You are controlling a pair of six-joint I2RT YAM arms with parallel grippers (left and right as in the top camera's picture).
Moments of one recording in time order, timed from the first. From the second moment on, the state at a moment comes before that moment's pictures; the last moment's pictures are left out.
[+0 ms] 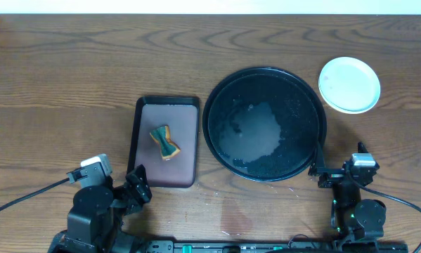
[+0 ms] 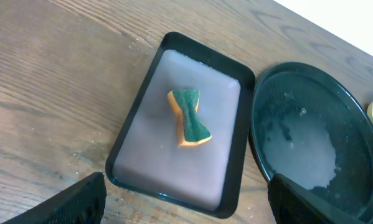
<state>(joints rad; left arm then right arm) -0.30 0.37 0.77 -1.08 -0.17 -0.60 0.07 0.01 0.01 -0.06 0.06 0.04</state>
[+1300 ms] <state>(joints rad) -0.03 0.07 0.07 -0.13 0.00 -0.14 0.07 0.01 0.01 -0.06 0.07 0.04</state>
